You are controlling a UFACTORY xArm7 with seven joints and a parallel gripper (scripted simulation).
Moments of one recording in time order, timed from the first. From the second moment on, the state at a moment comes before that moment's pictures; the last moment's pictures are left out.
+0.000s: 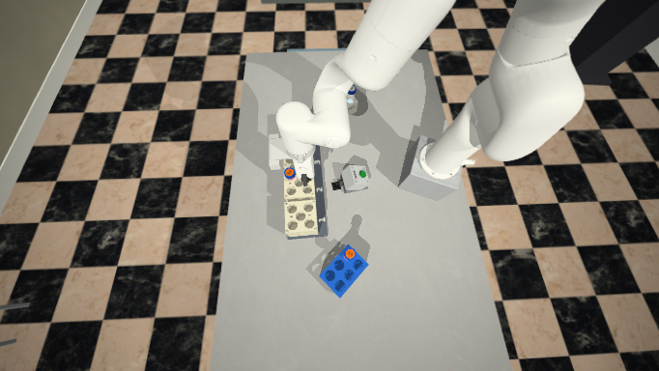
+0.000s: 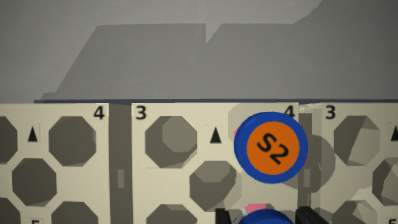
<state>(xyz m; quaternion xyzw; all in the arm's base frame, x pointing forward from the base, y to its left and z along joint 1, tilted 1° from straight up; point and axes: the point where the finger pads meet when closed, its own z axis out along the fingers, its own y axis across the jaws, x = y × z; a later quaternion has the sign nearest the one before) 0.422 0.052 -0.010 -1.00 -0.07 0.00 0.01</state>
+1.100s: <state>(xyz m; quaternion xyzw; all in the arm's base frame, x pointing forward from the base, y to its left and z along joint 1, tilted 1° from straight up) 0.421 0.051 0.022 -1.00 -0.07 0.00 0.01</state>
